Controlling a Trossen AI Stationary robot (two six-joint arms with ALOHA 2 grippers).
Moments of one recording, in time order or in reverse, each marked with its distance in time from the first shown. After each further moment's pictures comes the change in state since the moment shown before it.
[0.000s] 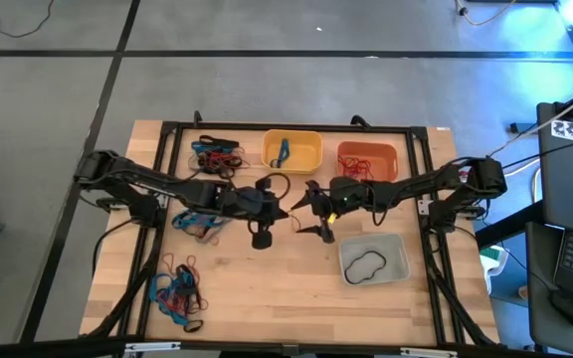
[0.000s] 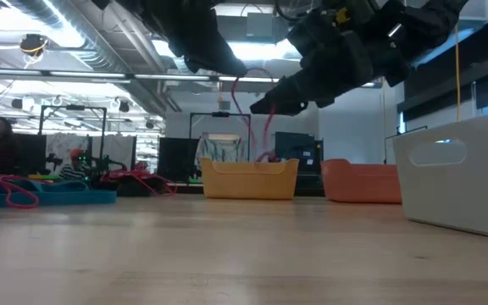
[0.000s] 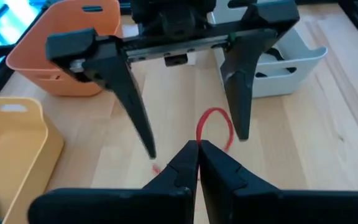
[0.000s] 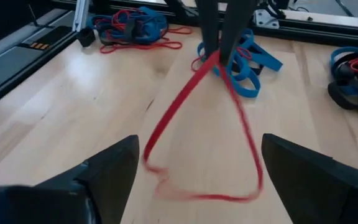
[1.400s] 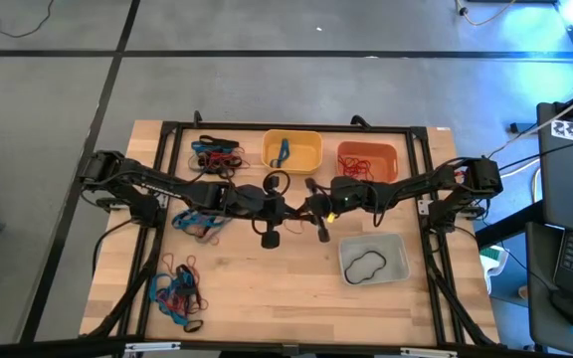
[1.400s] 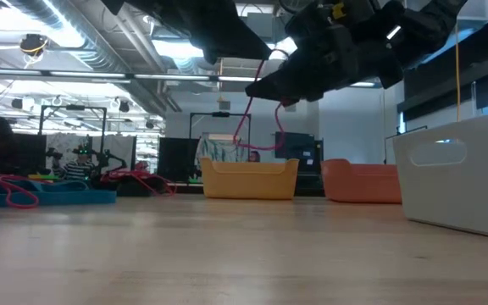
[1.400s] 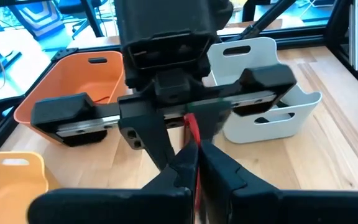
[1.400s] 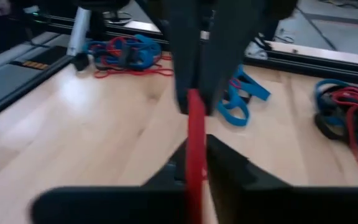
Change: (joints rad) left arm 0.006 0.044 0.000 0.210 0.001 0.065; right arm 0.001 0.032 0.000 0.139 0.028 -0.008
